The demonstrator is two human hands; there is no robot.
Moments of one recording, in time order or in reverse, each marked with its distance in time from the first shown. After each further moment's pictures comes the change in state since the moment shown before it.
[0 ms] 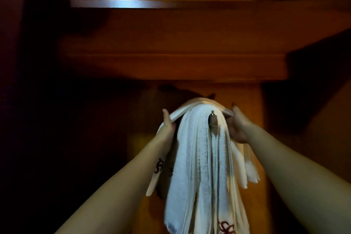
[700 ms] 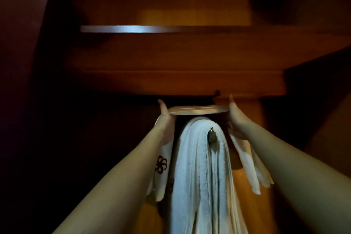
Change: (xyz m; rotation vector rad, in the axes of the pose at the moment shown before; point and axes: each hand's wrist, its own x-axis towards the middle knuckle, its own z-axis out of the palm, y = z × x) left_hand 0.005 0.066 0.017 -0.076 -0.171 0.089; right_hand -0.015 -0.060 0.013 -0.065 -0.063 -0.238
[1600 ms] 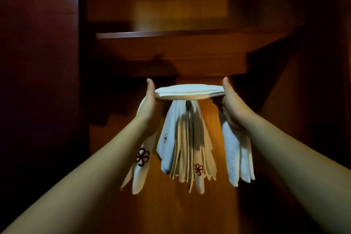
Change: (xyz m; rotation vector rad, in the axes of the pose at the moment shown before) left_hand -0.249 0.035 0.076 0.246 0.037 0.212; right_hand -0.267 -0.059 0.002 0.096 0.035 -0.110
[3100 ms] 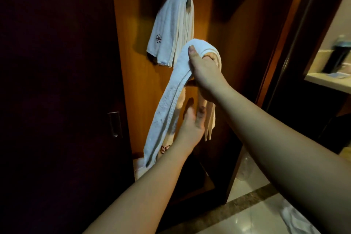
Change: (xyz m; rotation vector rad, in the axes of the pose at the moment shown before) left_hand -0.401 -0.030 -0.048 0.201 -0.303 -0.412; right_hand -0.327 -0.011 0.238 -0.437 0.219 0.206
